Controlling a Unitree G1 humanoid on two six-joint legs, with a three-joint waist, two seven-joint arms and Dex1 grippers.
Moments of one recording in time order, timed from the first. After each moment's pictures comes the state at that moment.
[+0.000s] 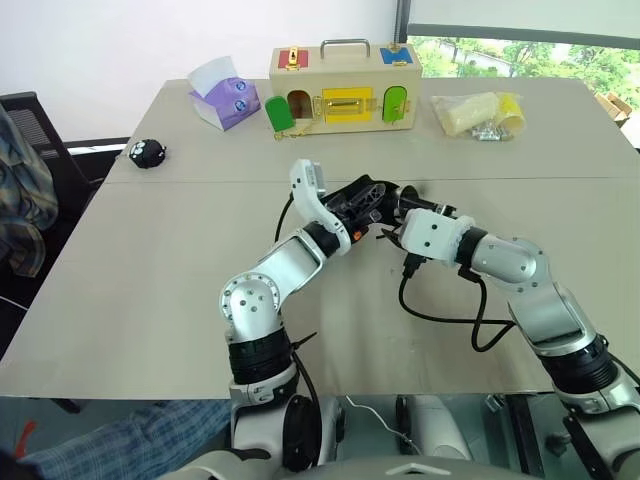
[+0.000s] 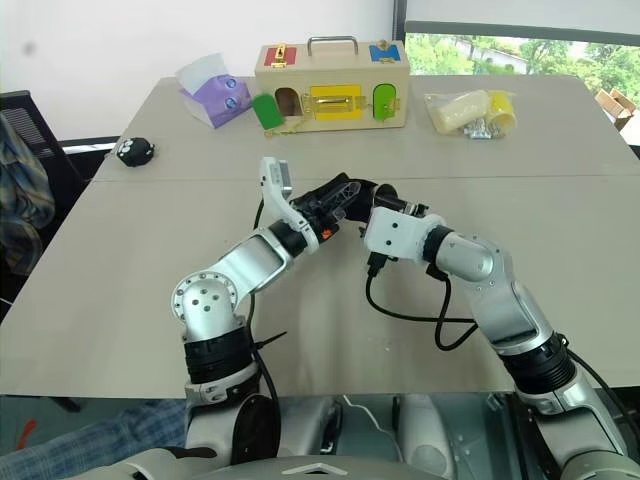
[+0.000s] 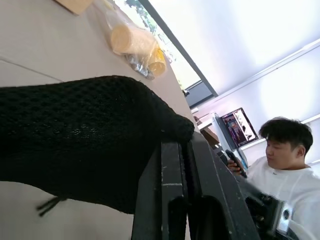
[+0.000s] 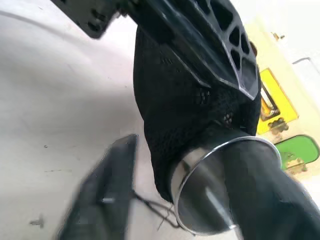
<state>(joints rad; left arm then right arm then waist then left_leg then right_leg) -0.53 -0.14 0.28 -0.28 -0.99 1.07 0.08 -0.45 -0.50 0.29 -0.32 -0.23 0.27 0.69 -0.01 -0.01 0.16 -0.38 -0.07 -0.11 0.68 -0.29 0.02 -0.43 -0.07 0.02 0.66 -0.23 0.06</state>
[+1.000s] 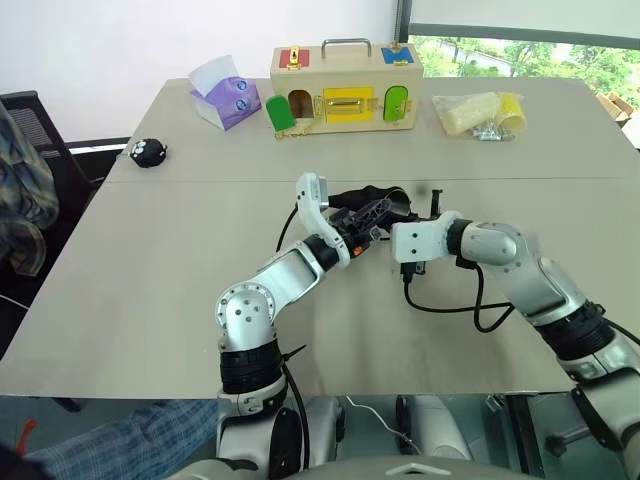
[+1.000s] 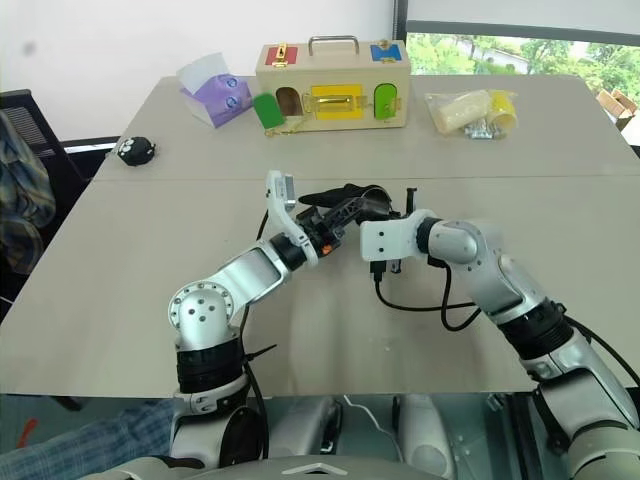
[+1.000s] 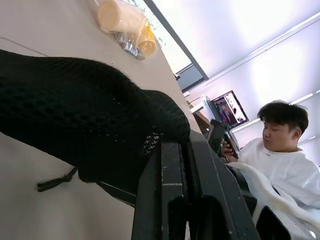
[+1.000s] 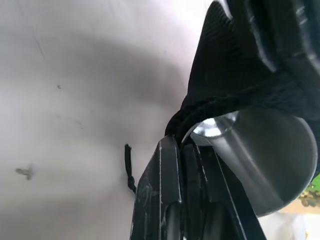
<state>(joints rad) -0.45 -0.07 0.20 -0.29 -1.06 1.05 0.02 -0.63 -0.59 0.44 -0.05 -0.38 0.04 0.79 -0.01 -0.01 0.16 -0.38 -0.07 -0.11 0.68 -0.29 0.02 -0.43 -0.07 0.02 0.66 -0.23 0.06</state>
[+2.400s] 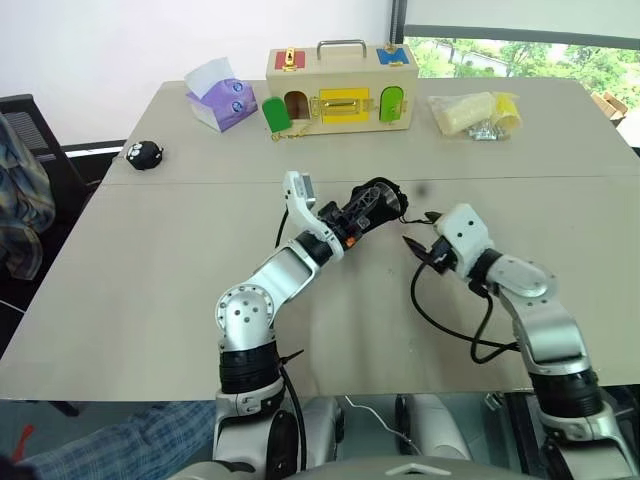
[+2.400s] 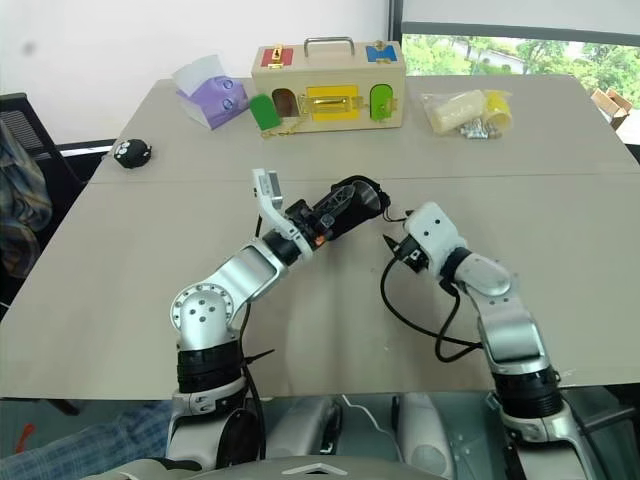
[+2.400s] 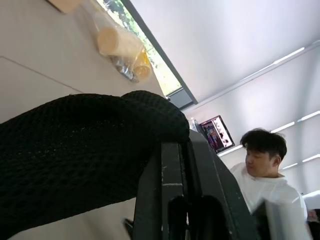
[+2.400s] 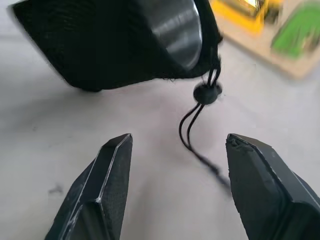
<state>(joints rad) -0.44 -0.03 0.20 -0.23 -1.14 0.91 0.01 -0.34 -0.27 0.08 -0.19 -0.05 0.47 0.60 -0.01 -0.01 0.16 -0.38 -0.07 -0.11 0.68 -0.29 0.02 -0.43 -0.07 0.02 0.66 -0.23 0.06</state>
